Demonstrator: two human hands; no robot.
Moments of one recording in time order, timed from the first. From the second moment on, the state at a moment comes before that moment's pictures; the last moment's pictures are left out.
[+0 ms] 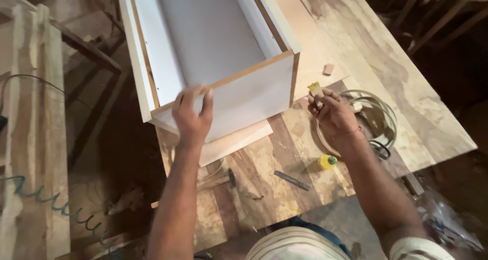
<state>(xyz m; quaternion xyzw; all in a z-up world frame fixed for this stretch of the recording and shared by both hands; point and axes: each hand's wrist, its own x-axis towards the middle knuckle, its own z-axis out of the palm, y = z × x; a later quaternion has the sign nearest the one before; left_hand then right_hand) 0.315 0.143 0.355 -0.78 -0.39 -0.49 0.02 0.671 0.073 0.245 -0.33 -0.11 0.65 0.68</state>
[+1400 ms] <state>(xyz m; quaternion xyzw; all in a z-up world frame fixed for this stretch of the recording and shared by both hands) 0.390 0.216 0.350 -0.65 -0.61 -0.45 0.06 0.762 0.200 0.297 -0.22 -0.89 -0.07 0.40</state>
